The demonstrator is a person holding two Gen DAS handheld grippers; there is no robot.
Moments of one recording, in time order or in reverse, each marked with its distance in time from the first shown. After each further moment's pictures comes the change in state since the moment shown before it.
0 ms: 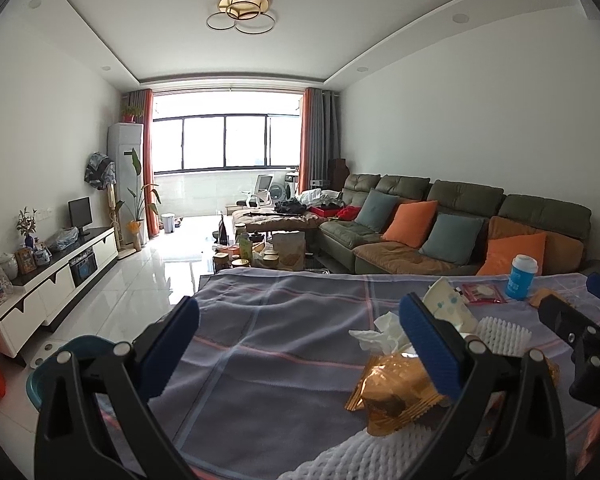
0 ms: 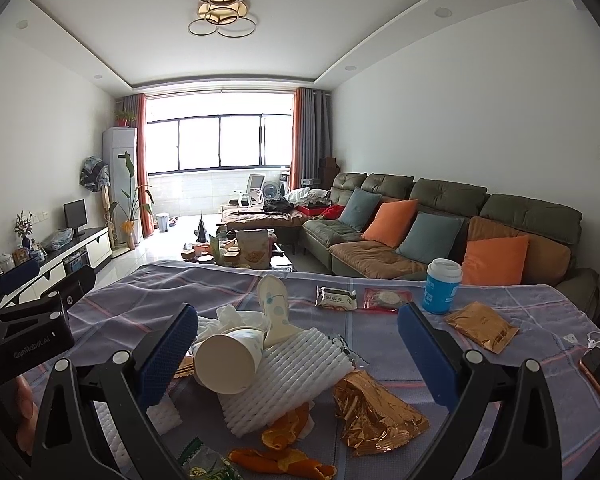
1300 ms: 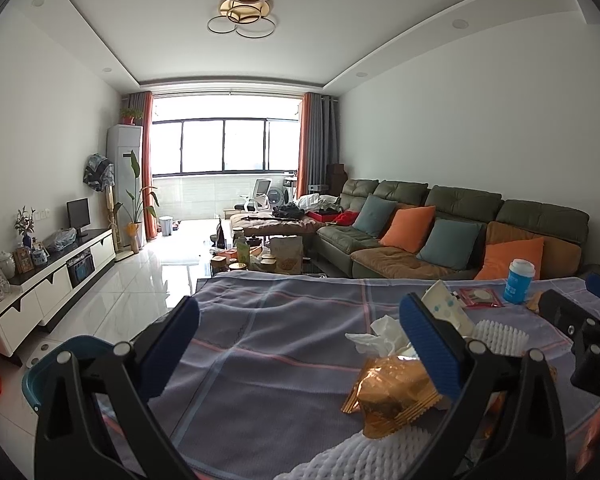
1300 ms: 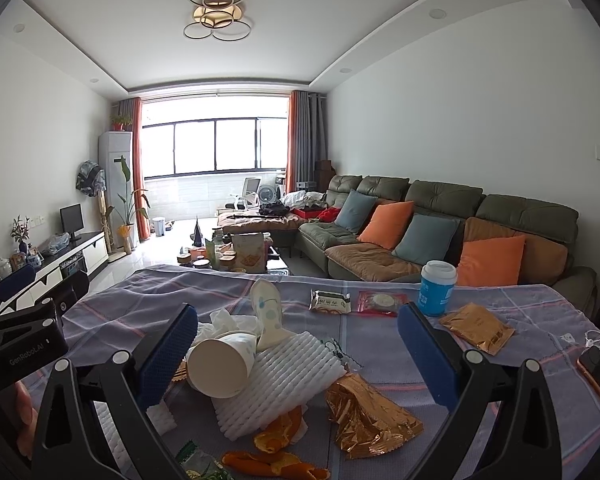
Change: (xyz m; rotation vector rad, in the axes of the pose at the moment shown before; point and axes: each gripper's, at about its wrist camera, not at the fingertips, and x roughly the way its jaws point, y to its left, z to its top) left arm -0.002 0.003 -0.003 -0.006 -0.014 -0.009; right arm -0.005 0.001 0.000 0.008 -0.013 -0.016
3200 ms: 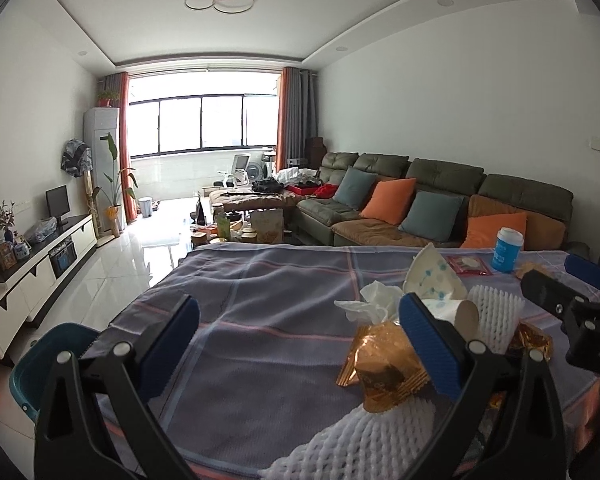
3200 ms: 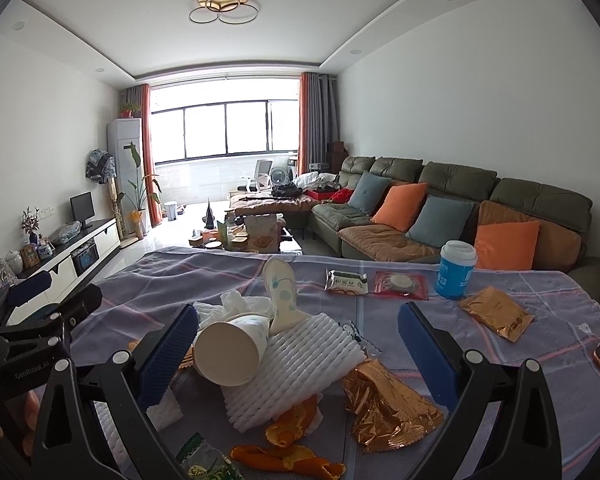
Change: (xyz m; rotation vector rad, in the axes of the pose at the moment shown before) left arm 0.018 0.000 -0.018 0.033 0.105 -0.096; right arm 0.020 0.002 -0.009 0.015 0.086 0.059
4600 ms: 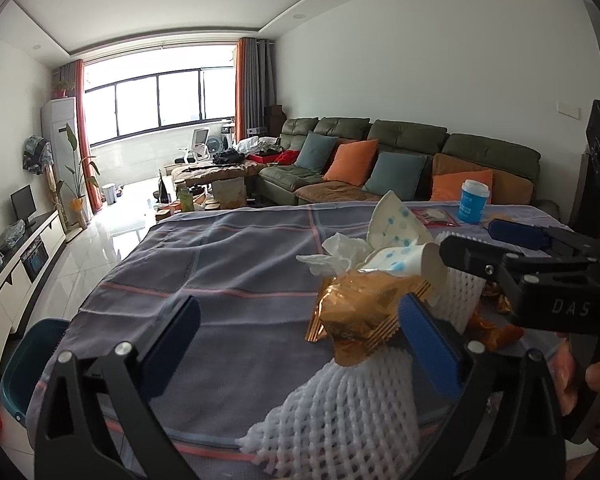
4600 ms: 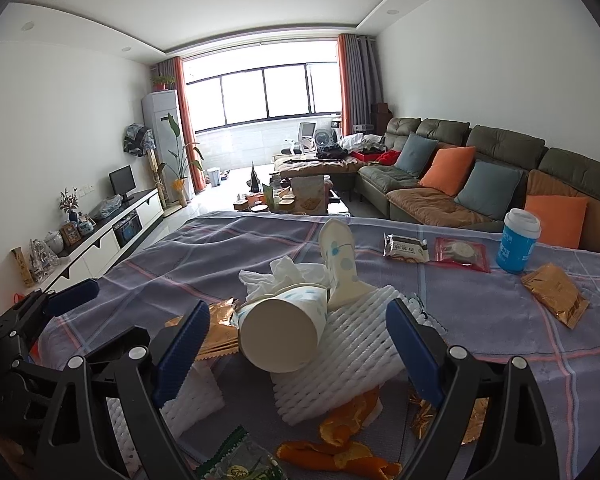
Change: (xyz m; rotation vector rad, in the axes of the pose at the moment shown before) left arm 0.005 -0.013 -0.014 0.073 0.124 -0.119; right arm 0.030 0.014 0.000 -0.001 0.141 0.172
